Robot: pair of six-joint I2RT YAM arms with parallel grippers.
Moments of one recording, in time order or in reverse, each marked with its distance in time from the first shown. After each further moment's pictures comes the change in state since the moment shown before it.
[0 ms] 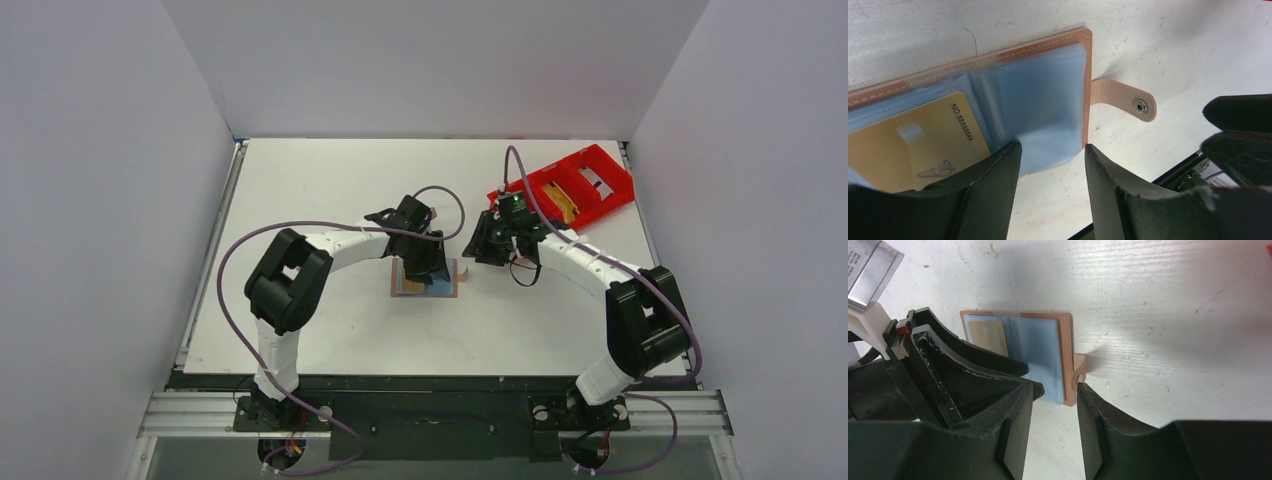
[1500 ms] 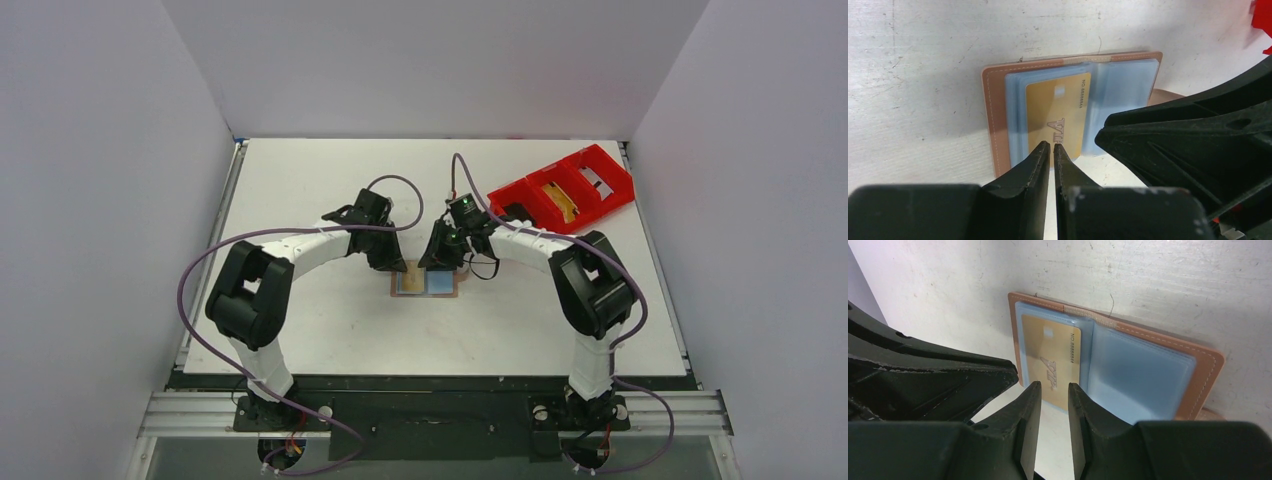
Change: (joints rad) left arm 0.166 -0.196 -0.166 -0.013 -0.071 0.019; right arm 0.166 0.324 0.195 0.096 -0.161 0.096
